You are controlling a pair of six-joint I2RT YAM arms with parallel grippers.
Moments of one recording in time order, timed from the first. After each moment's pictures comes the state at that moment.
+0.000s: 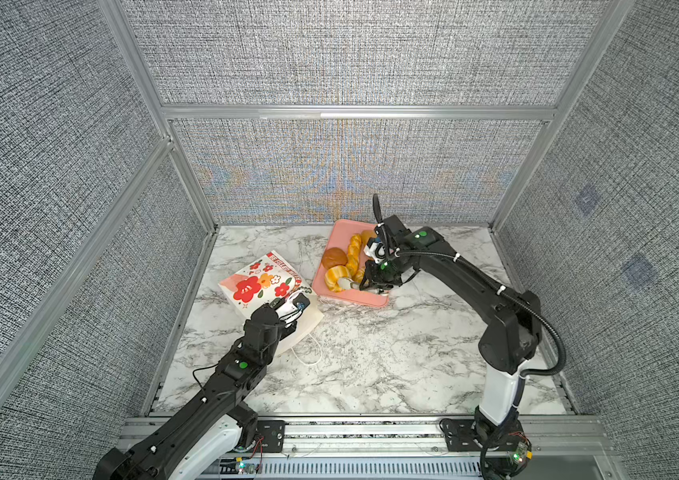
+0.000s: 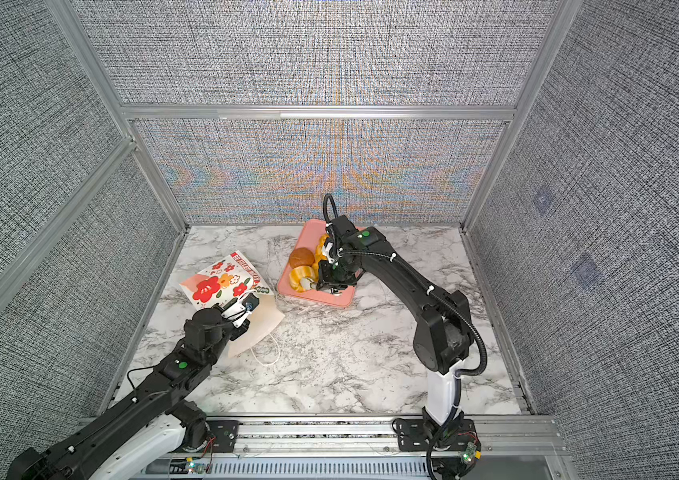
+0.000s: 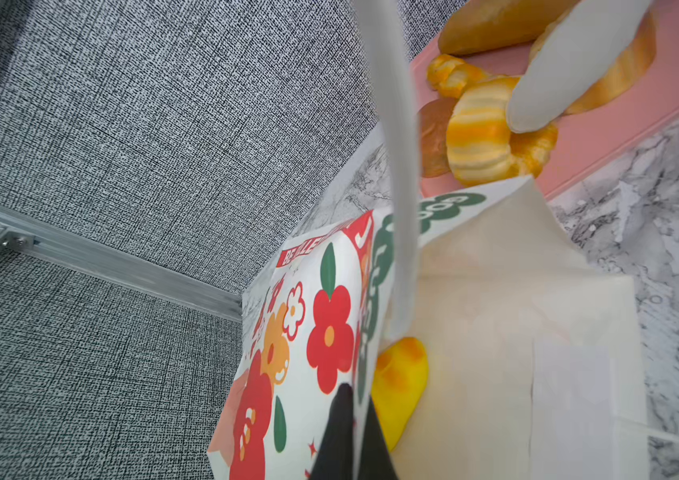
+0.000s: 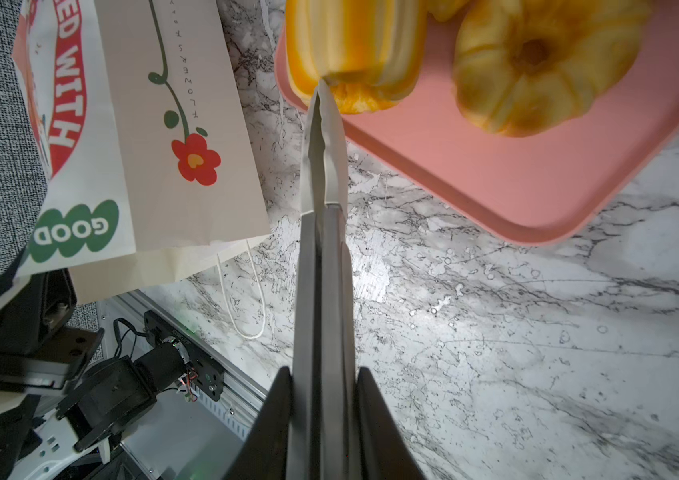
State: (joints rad) left arm -0.53 0.81 0.38 0.06 -0.34 0.66; right arm 0.56 1.93 1.85 -1.11 -0.36 0.44
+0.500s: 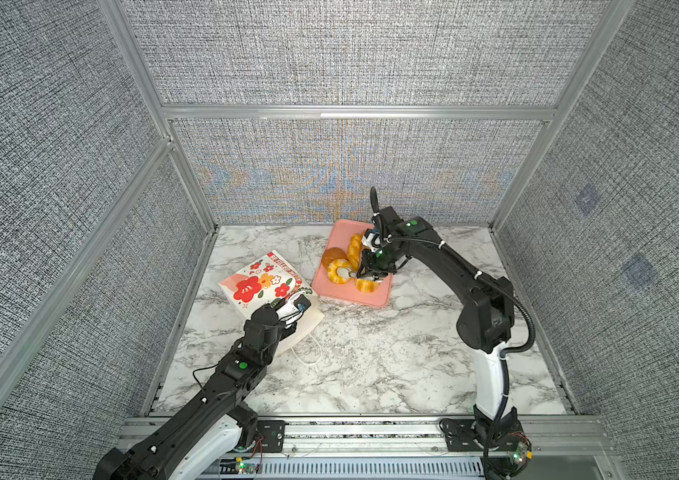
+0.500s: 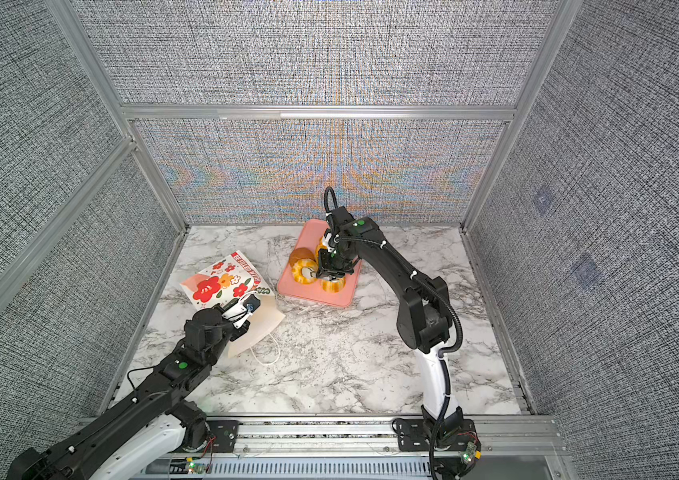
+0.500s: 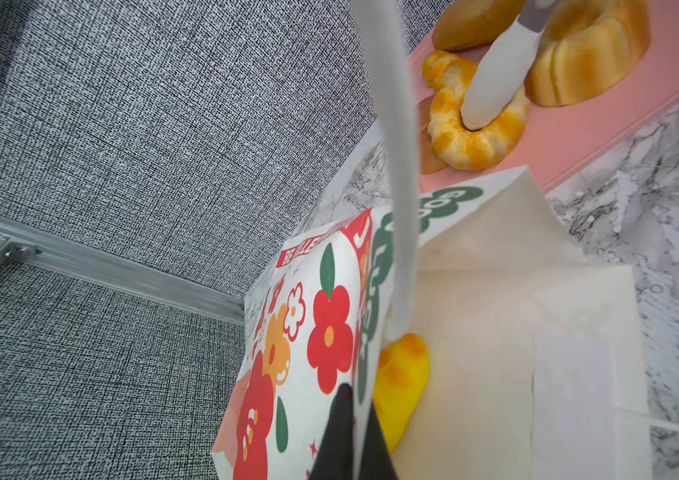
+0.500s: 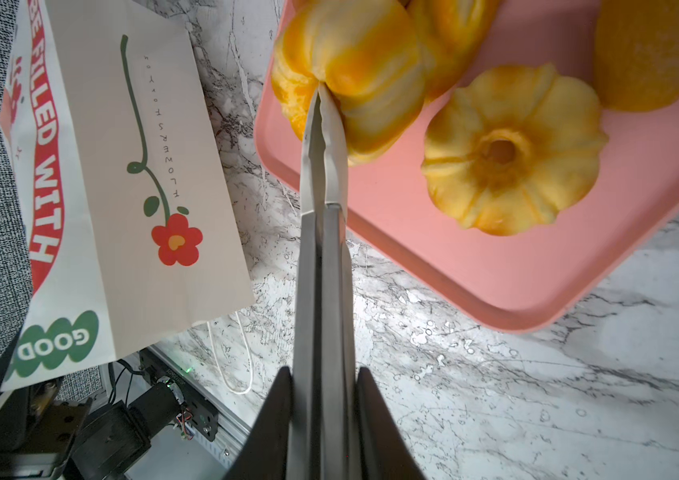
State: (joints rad) left arm -0.53 0.81 0.38 0.06 -0.33 0.69; right arm 0.52 2.13 2.07 -1.15 -0.39 0.41
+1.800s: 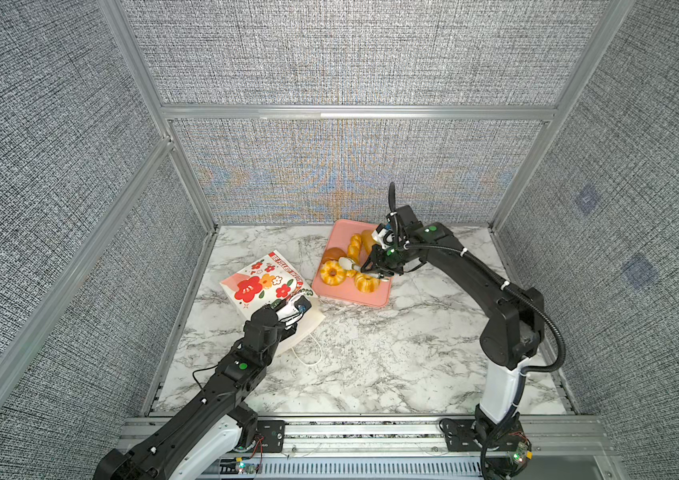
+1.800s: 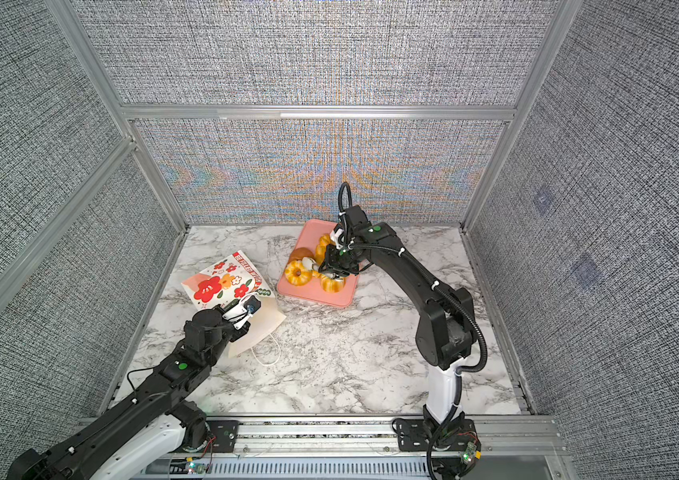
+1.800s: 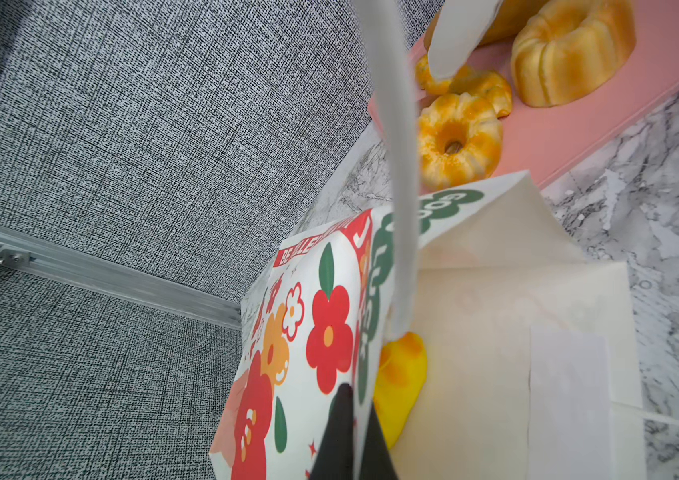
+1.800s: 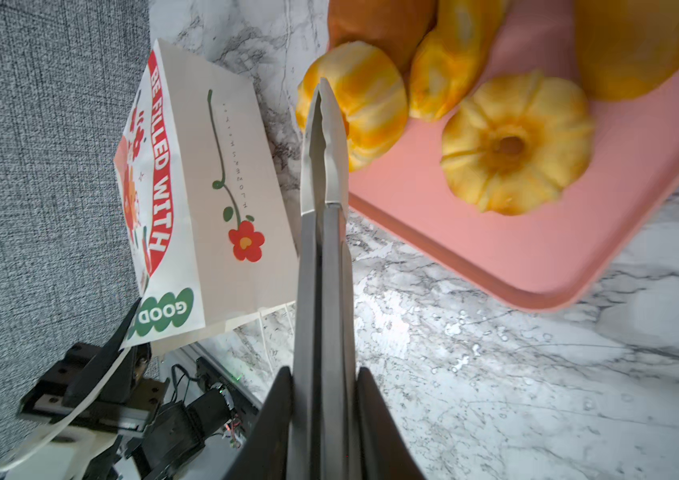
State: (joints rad) left arm -0.53 0.80 0.37 0.06 -0.32 0.69; right arm 0.47 1.94 1.87 -0.97 -0.43 0.51
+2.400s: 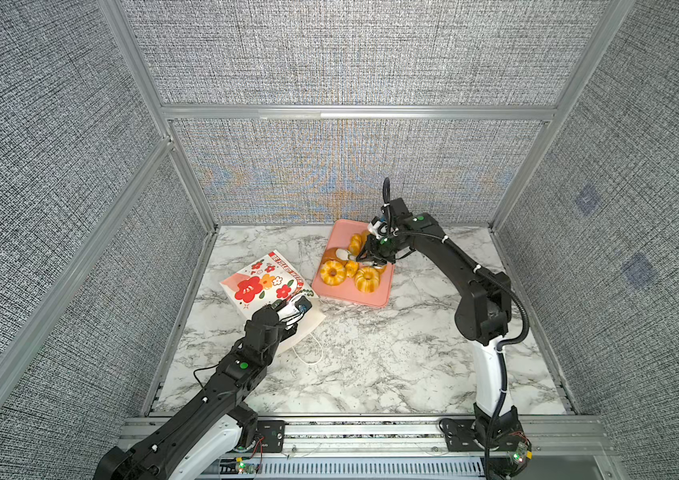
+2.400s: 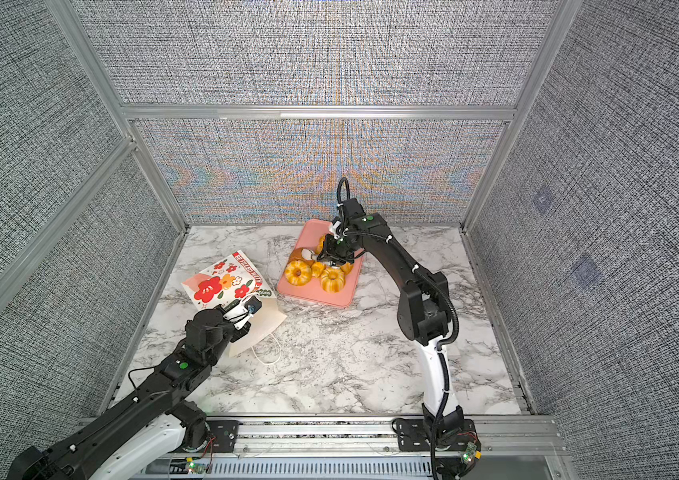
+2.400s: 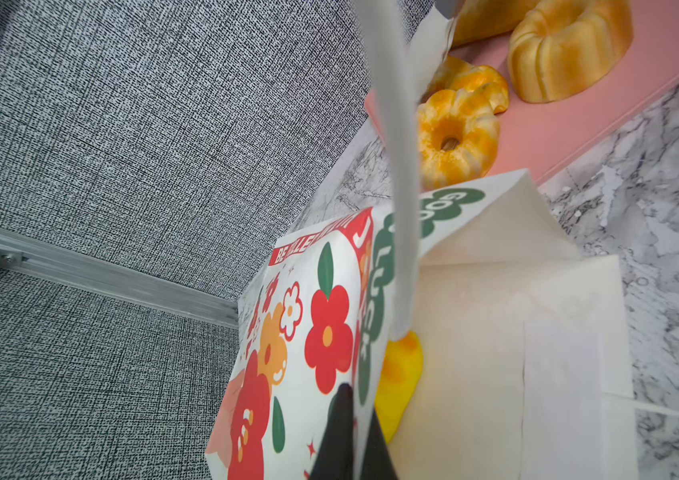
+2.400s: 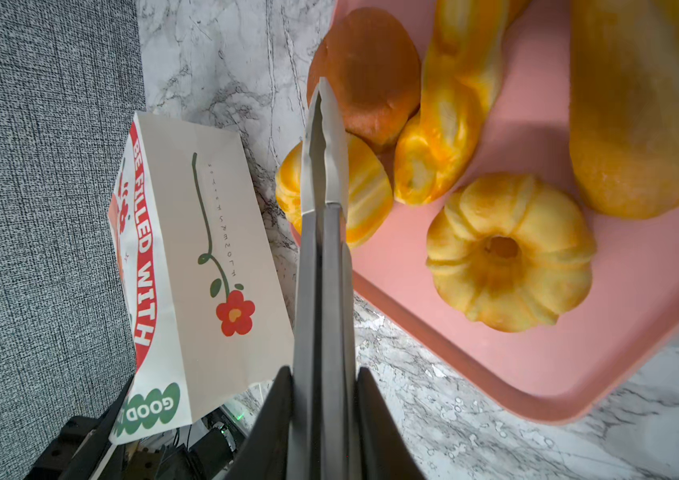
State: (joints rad) left arm -0.53 0.81 0.37 0.06 -0.32 0.69; right arm 0.44 2.19 2.11 -0.99 -0.50 0.51
